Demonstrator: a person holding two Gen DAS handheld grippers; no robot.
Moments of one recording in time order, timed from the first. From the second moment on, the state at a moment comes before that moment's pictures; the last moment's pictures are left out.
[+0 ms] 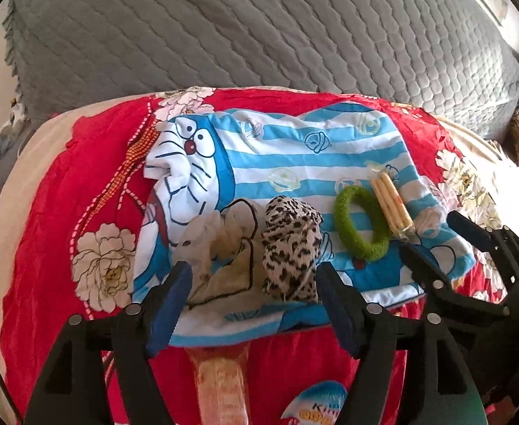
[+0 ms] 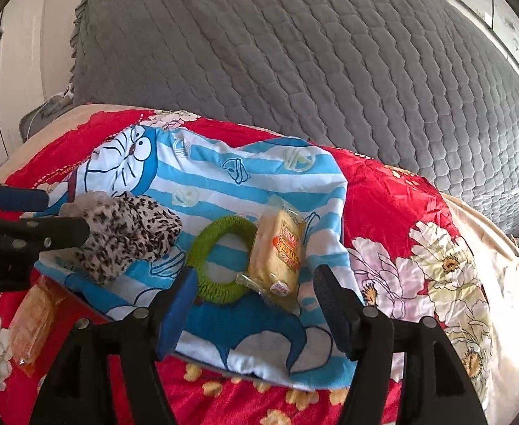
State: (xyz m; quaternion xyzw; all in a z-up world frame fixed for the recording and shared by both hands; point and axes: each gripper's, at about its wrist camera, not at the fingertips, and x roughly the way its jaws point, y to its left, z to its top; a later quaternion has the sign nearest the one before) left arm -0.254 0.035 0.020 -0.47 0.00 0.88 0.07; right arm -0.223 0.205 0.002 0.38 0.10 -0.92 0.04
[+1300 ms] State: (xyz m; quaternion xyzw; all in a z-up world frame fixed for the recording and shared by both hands) left arm -0.115 -0.010 0.058 -0.47 -0.04 0.87 0.09; right arm -0.043 0.166 0.097 0.36 0.07 -0.92 0.09
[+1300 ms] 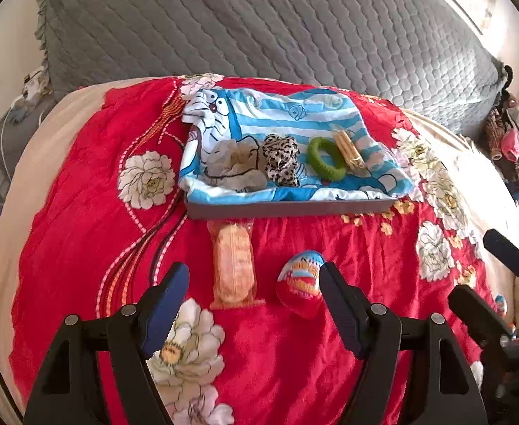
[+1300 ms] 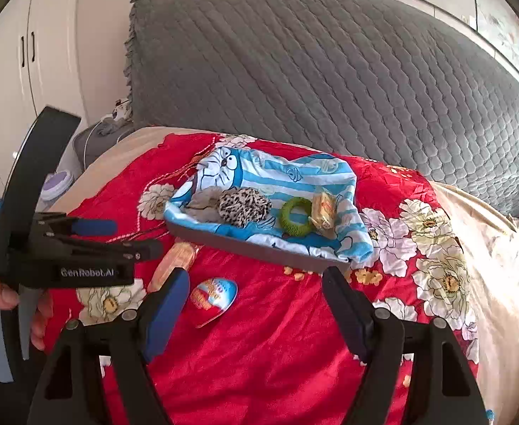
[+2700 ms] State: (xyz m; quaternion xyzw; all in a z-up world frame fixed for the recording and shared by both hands) left arm -0.088 -0.039 0.019 -0.47 -0.01 0.88 0.08; right arm -0.031 0.130 0.037 0.42 0.08 -0.90 0.08
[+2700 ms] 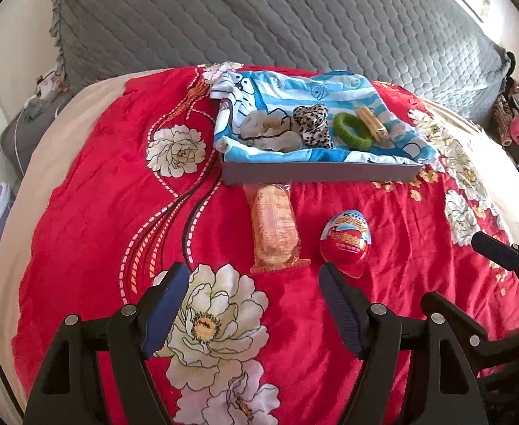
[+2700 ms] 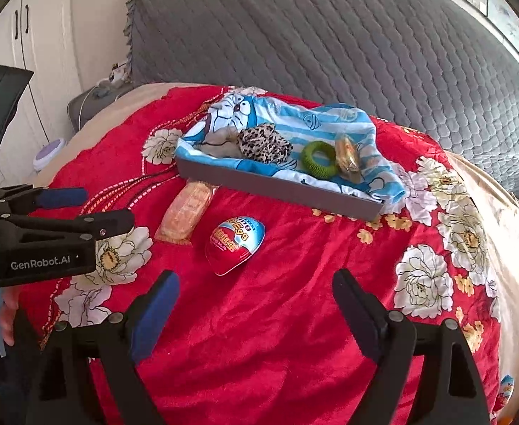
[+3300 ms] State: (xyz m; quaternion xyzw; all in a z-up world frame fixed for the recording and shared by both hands) left arm -0.119 -0.034 -0.008 -0.48 -0.02 0.87 0.08; right arm -0.064 0.119 0.006 0.44 0.08 -0.89 0.08
